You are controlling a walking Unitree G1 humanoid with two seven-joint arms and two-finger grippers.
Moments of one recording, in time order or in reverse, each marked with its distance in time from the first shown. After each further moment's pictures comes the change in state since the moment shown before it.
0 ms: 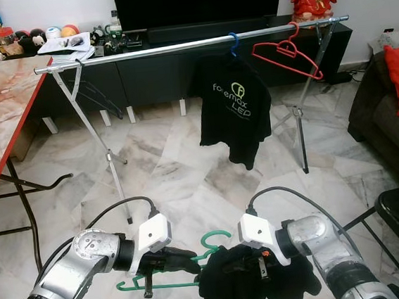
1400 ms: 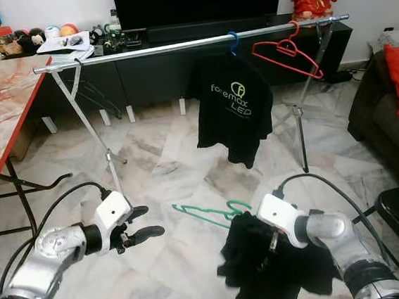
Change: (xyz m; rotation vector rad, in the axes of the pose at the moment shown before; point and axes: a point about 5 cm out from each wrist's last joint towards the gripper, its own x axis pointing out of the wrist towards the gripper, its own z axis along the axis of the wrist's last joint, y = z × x) left arm -0.049 0.030 -0.038 -0.093 0.025 0.573; right arm -0.037 -0.030 -0.004 -0.045 0.110 -0.556
